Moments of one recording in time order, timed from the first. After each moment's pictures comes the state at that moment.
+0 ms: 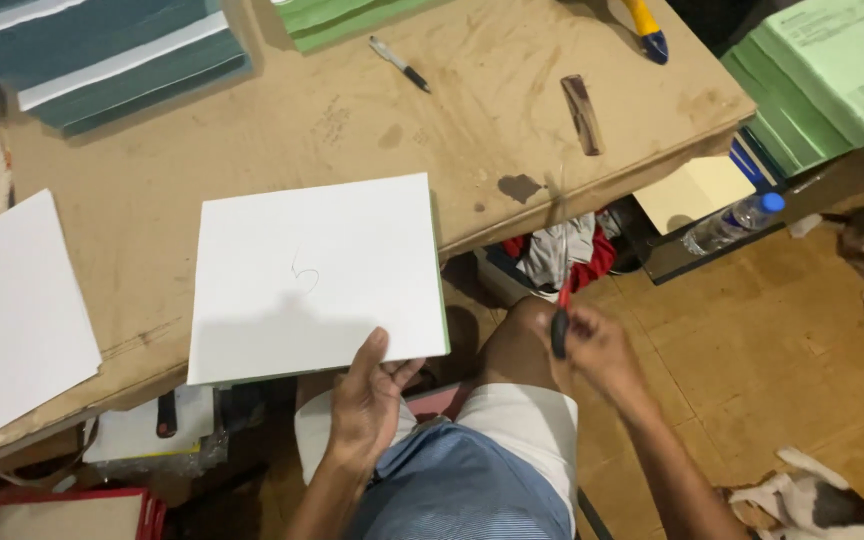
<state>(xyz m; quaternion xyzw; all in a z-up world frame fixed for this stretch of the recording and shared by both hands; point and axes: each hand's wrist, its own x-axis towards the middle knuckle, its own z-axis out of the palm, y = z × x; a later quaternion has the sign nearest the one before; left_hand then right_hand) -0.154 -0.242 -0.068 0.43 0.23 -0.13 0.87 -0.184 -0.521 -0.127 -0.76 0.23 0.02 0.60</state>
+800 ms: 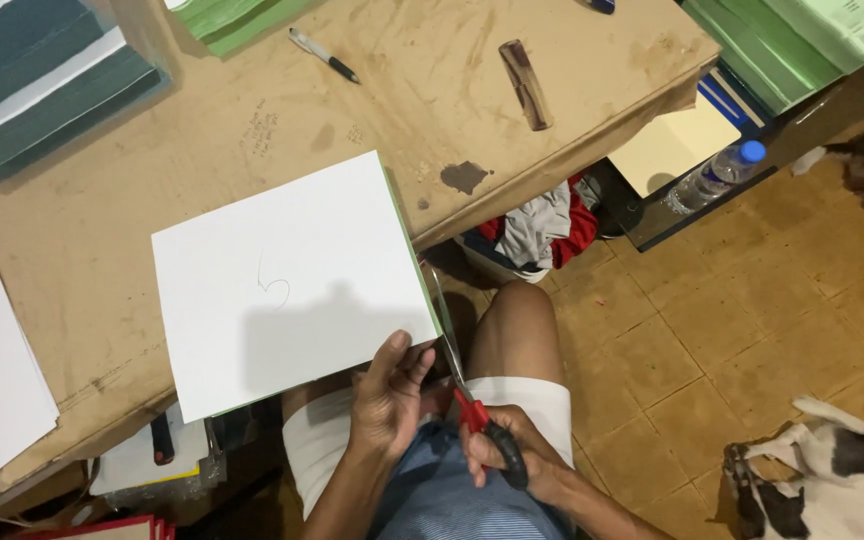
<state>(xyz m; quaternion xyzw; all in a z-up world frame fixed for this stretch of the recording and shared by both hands) -0.151 -0.291 -0.119 0.39 0.23 -0.16 0.88 -0.262 -0.453 -0.134 -0.48 0.04 0.20 0.85</state>
